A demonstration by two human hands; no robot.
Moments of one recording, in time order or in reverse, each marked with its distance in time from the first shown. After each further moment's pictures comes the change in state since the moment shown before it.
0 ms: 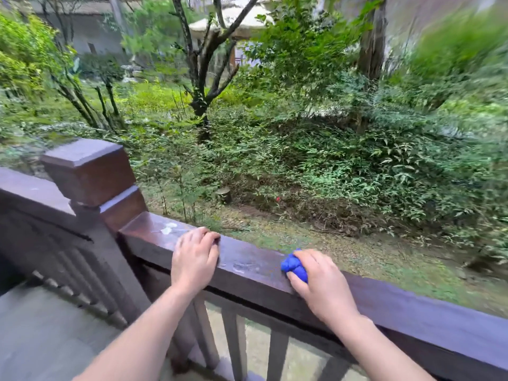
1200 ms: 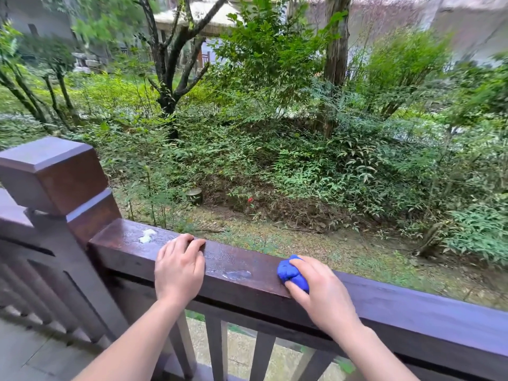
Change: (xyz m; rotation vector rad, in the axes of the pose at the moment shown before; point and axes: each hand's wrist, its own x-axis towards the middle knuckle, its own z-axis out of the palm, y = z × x) left_hand 0.000 -0.009 0.020 -0.062 0.120 -0.016; right_hand -0.020 0.000 -0.014 -0.017 0.008 0.083
